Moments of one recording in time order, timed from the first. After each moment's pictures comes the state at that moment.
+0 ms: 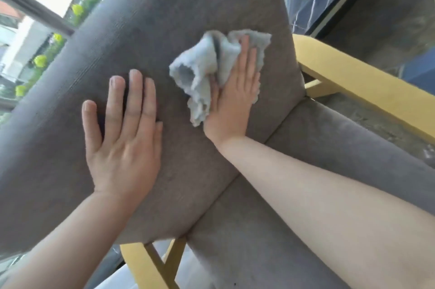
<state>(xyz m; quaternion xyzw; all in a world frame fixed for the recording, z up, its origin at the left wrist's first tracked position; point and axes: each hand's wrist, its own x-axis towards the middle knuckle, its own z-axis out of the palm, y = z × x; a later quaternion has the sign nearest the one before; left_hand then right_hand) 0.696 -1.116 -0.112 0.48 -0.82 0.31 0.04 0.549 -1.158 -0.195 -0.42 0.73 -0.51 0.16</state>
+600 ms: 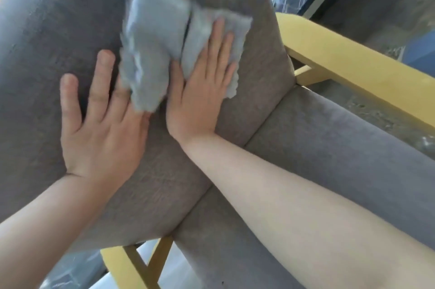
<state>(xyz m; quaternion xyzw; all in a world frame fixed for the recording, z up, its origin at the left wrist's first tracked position) 0.686 -1.151 -0.139 0.42 -0.88 0.22 -0.03 0.566 -1.159 -0.193 -0.37 0.70 -0.58 0.18</state>
